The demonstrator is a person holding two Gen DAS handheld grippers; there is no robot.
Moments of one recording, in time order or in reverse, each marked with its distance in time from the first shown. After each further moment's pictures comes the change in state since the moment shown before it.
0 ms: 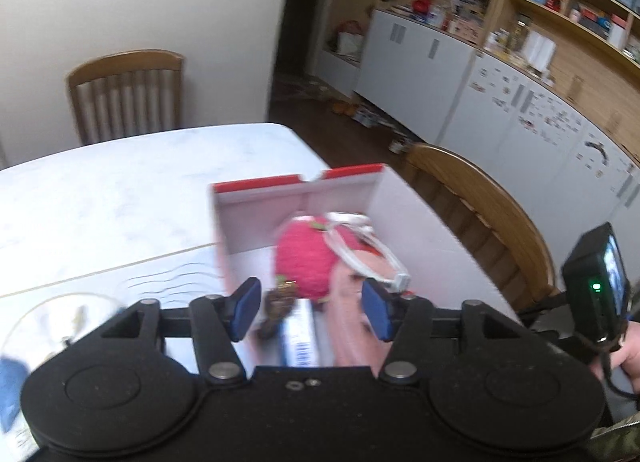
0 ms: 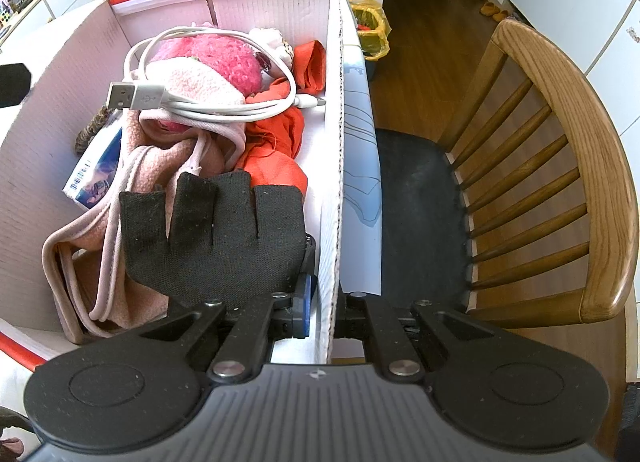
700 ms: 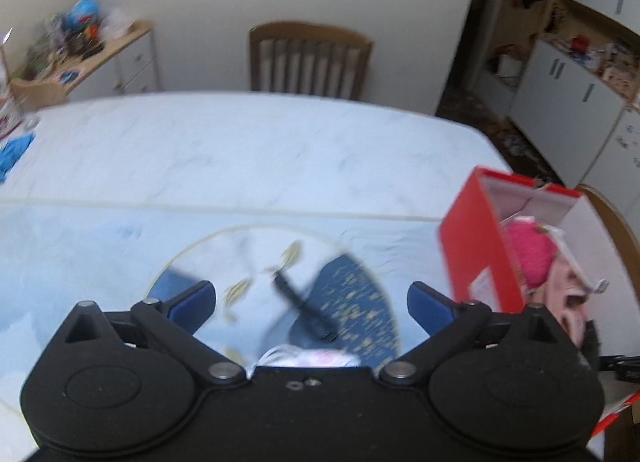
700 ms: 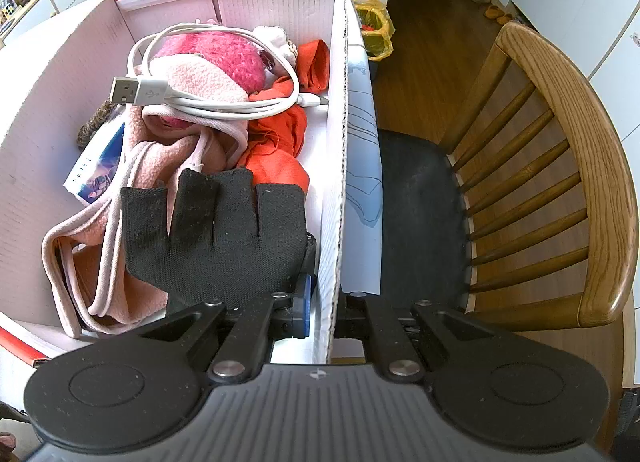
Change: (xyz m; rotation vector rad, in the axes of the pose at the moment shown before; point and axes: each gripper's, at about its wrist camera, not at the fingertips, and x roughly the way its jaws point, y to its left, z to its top) left arm -0.045 0.128 -0.044 -0.285 0.037 0.371; right arm 0.001 0.001 -0.003 -0.008 0.001 -0.006
